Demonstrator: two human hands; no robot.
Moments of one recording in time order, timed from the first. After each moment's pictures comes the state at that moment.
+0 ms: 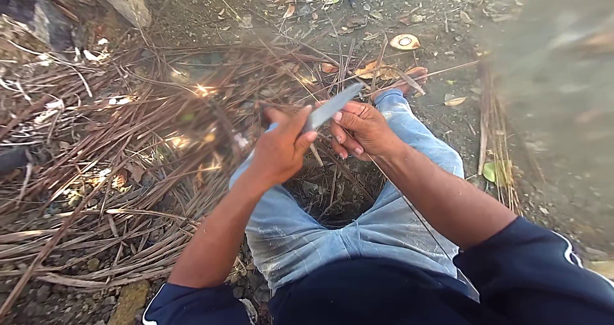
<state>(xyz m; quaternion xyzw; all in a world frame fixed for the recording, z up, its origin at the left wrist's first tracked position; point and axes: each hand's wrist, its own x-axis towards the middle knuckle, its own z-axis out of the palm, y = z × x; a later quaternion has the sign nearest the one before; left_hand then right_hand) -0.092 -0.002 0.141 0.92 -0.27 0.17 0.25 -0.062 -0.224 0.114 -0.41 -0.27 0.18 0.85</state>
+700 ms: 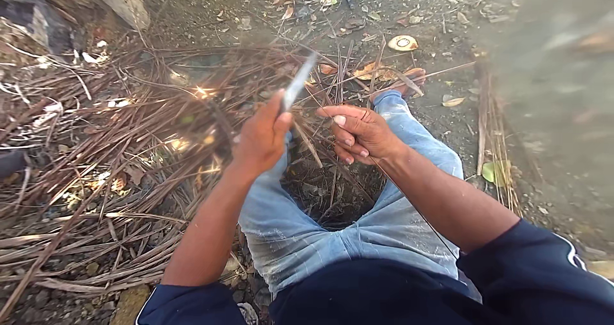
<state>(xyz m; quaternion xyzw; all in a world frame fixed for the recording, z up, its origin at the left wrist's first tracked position) -0.070 0.017 0.151 0.91 -0.25 0.19 0.26 -0.060 -0.232 0.111 -0.39 -0.27 0.23 0.85</state>
